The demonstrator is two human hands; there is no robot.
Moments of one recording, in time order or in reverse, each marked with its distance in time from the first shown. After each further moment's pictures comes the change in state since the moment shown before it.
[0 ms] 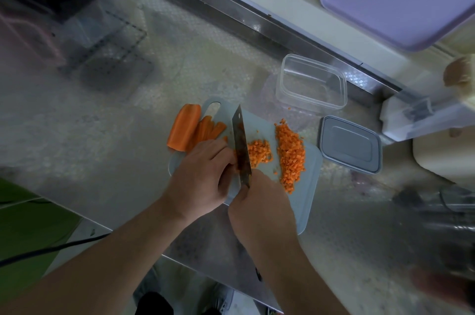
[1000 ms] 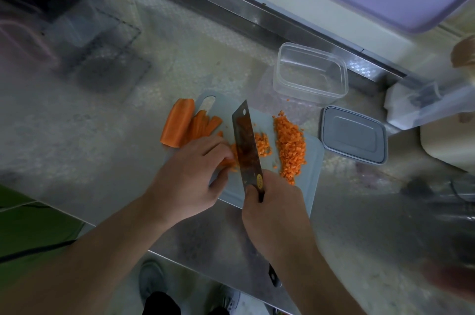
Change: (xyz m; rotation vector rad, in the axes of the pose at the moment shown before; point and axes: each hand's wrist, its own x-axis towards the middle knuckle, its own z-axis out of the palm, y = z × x) left_hand -0.002 -0.002 -0.017 0.038 -0.172 0.058; right_hand -0.001 0.031 -0.004 0.122 0.028 -0.026
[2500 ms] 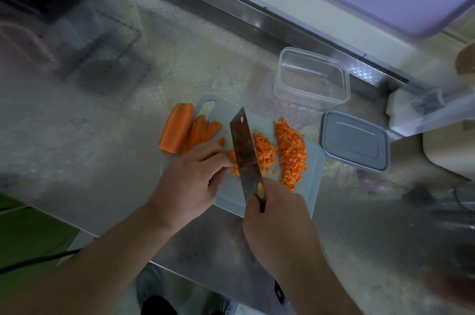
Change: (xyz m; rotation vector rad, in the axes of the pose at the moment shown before) left_hand 0.000 -0.004 0.015 -0.053 0.161 -0.020; right_hand -0.003 -0.005 -0.011 -0.026 -0.049 0.002
